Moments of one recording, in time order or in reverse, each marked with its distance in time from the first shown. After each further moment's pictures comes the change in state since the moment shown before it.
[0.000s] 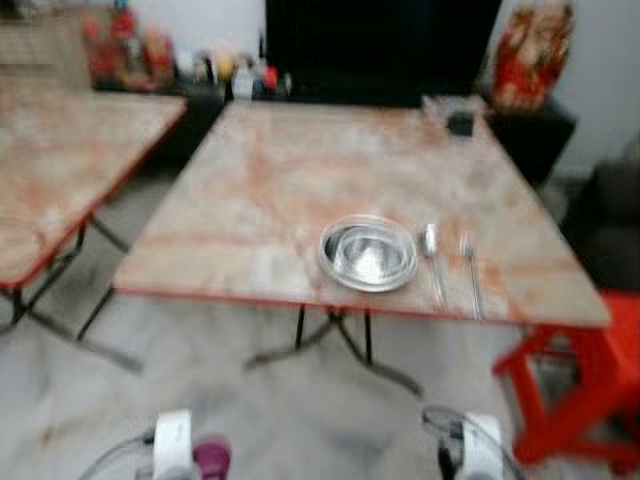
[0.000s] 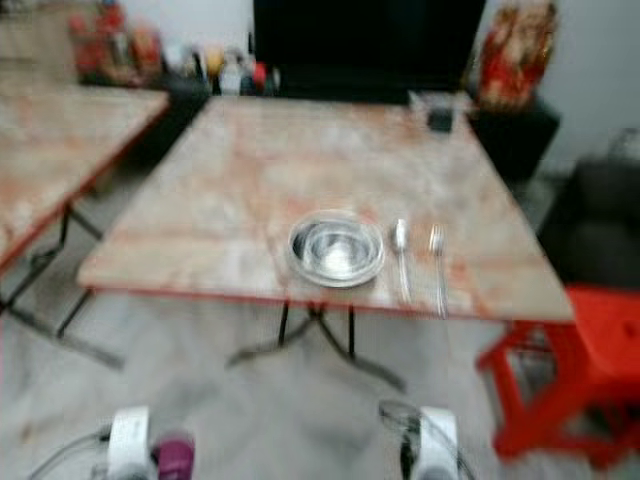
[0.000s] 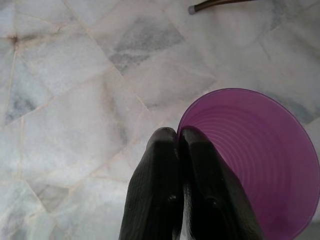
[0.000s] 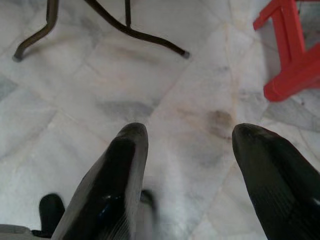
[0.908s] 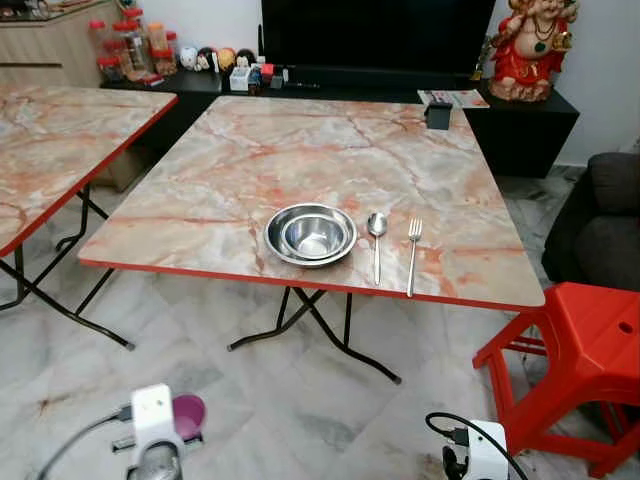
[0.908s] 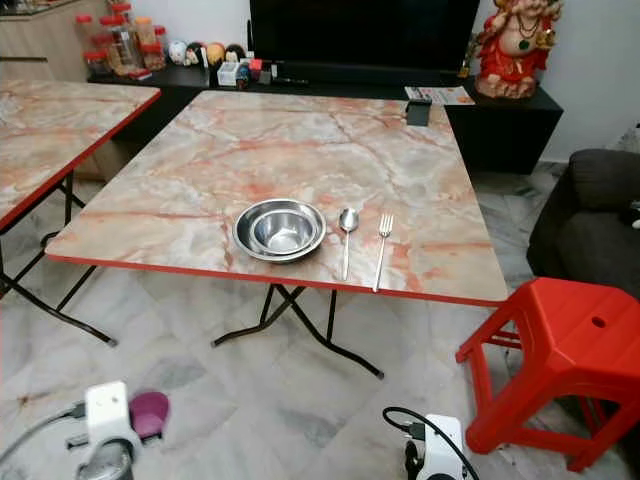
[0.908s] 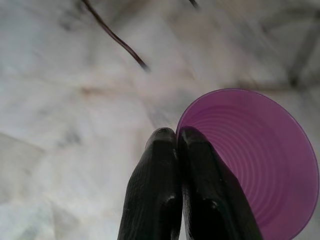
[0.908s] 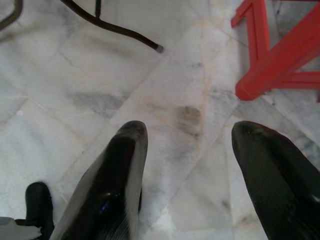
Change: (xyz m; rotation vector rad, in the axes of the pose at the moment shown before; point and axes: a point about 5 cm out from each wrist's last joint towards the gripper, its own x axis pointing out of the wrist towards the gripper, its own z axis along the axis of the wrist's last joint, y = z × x) left arm -0.004 0.030 0.057 -0.078 -0.371 0.292; right arm 0.000 -0.008 0.002 -0.014 -0.003 -0.011
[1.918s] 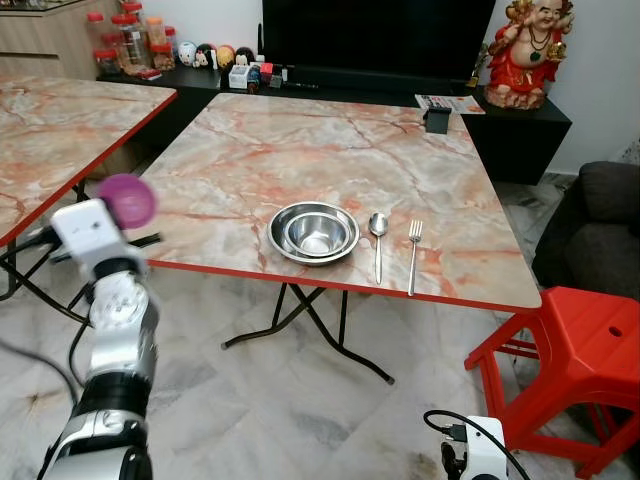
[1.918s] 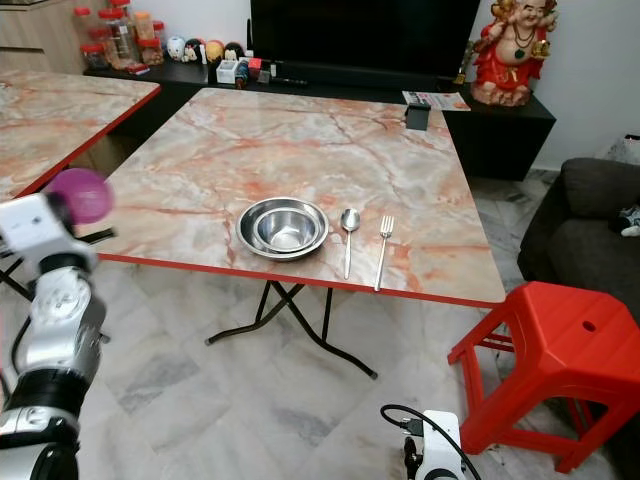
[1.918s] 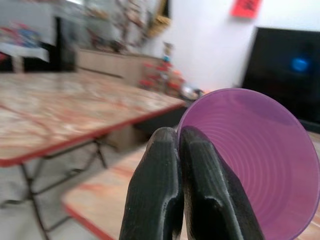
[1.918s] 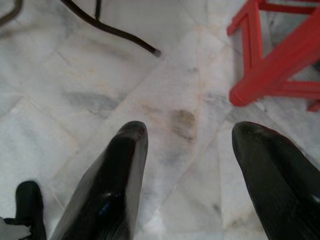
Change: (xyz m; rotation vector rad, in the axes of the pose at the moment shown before) left arm 0.007 -0.032 0.242 -0.305 -0.700 -0.197; right arm 0.001 -0.001 0.004 -0.025 -0.005 0.009
